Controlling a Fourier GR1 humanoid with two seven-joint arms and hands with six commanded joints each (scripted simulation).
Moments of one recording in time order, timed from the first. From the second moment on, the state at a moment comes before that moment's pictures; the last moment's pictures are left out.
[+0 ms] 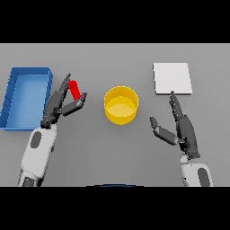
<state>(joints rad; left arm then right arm) -0.33 0.07 -0.02 -1.19 -0.16 -0.02 -0.04 0.09 -0.05 0.13 -1.70 0.20 -0.01 -0.09</state>
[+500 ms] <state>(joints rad) -0.49 0.05 0.04 -0.95 -0.17 0.02 -0.10 0.09 -0.06 0.12 -1.70 0.20 -0.02 -0.08</state>
